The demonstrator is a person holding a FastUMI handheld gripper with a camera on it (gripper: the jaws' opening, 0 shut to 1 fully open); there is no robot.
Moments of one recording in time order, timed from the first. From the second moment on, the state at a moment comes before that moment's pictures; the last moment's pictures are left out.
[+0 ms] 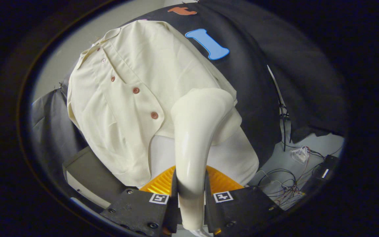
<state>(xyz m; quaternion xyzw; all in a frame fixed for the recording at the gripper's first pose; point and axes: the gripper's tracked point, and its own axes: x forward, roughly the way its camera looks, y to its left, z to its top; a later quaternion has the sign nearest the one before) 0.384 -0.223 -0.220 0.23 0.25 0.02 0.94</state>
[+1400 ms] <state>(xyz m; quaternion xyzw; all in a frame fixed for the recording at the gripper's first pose) 0.302 -0.113 -0.084 0.13 0.21 0.06 0.97</state>
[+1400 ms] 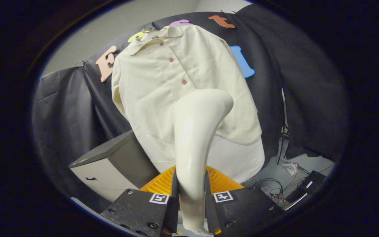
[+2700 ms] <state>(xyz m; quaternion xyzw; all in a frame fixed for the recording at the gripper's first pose) 0.191 0.081 0.109 0.04 0.01 0.07 1.00</state>
